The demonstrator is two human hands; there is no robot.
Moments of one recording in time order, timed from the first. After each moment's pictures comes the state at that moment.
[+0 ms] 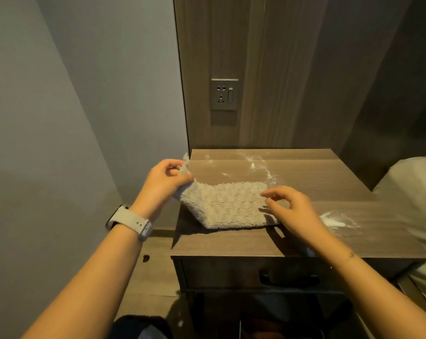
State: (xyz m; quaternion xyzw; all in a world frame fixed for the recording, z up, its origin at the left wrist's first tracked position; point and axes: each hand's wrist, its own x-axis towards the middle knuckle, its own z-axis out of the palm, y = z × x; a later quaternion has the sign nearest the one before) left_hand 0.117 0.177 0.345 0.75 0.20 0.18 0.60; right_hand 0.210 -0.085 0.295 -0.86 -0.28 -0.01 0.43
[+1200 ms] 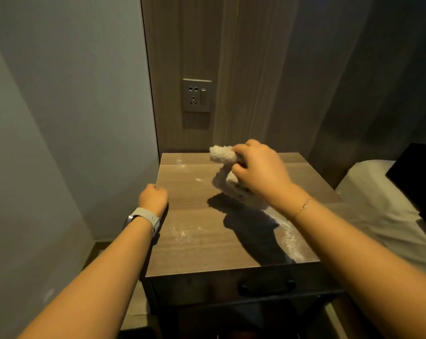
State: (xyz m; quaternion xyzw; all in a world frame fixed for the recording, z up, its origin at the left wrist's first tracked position) left_hand 0.213 0.195 0.252 0.82 0.35 0.11 0.44; right_hand 0.237 -0.036 0.374 -0.92 -0.31 -0.18 0.17
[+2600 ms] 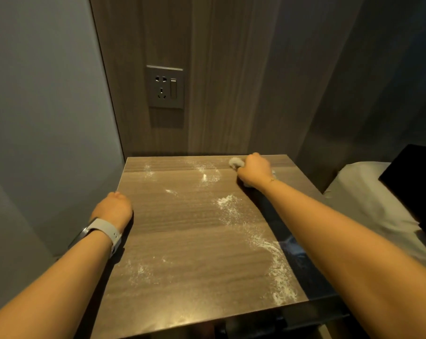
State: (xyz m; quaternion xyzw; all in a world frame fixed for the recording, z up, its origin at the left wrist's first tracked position) left_hand 0.257 0.199 0.254 0.89 0.38 0.02 0.24; right_hand 0.427 -0.061 0.286 -0.99 -0.11 -0.03 0.12
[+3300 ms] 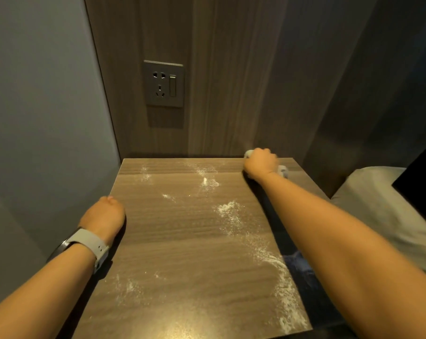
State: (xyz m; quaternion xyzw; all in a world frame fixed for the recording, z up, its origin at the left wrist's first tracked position) left_hand 0.261 0.211 0.239 0.87 0.38 0.06 0.30; right_hand 0.484 -0.054 0.274 -0.99 0.00 -0.07 0.10
